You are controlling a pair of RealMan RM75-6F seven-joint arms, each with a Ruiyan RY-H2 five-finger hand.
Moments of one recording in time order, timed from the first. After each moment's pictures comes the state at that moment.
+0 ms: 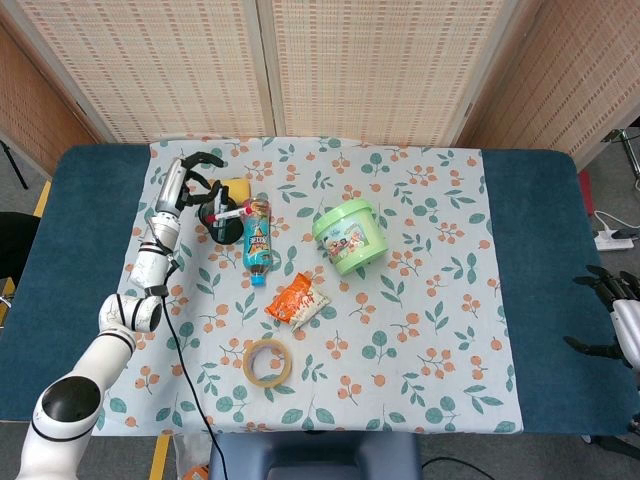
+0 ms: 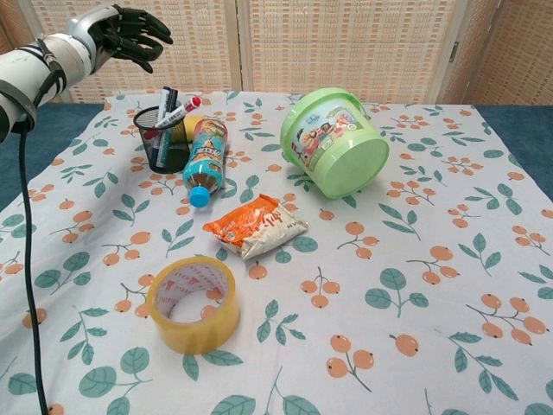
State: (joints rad) left arm -1.08 -1.84 -0.37 -0.29 1.28 0.71 -1.21; right arm 0.15 -0.96 0.07 -1.51 -1.41 1.27 0.31
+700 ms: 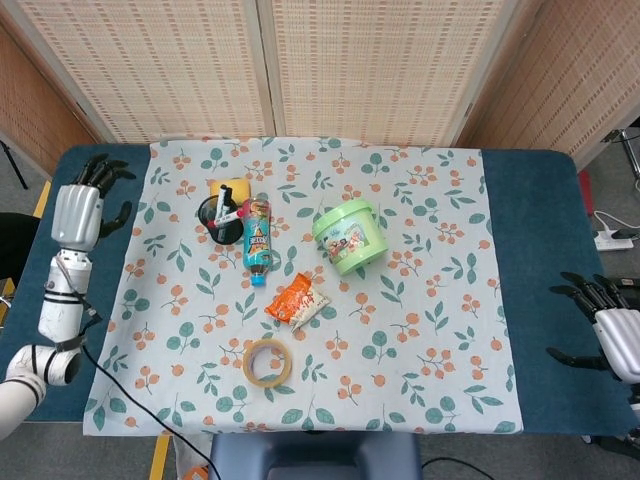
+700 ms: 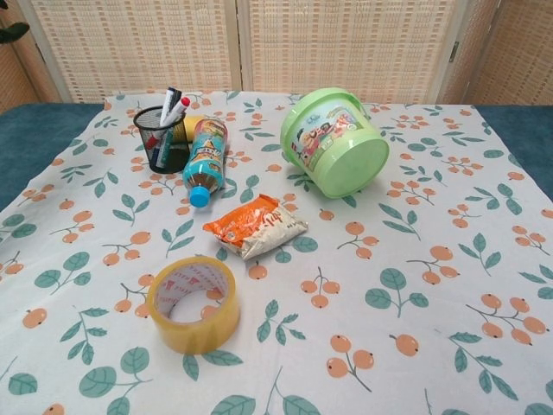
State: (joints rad) left arm -0.69 -1.50 -0.24 -0.81 1.34 1.30 -0.41; right arm 0.13 -0.93 0.03 -1.54 -1.59 1.38 0.39
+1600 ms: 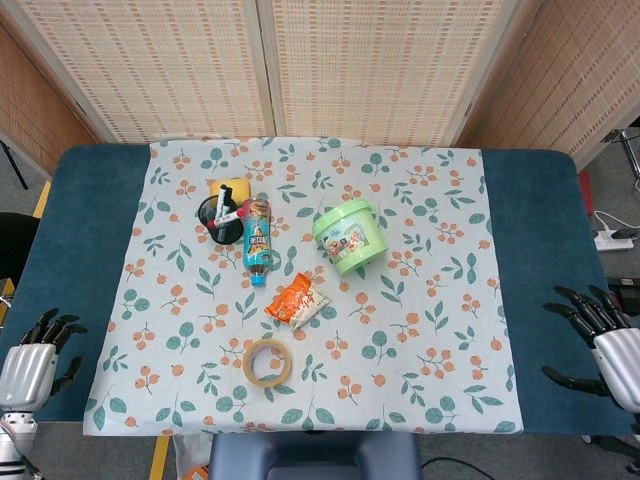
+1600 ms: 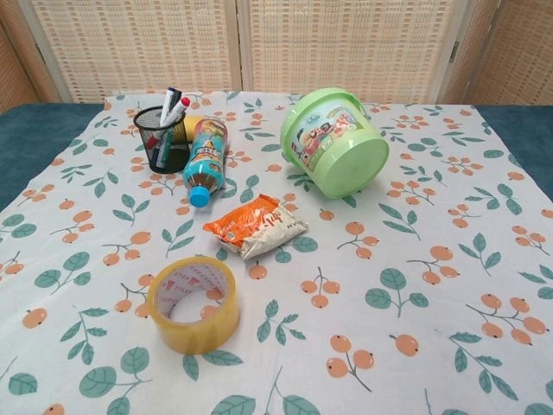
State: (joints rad) left arm -0.14 -1.30 0.04 -1.33 1.44 1.52 -0.07; right arm 0.08 -0.92 -0.02 -1.58 -1.71 1.55 0.33
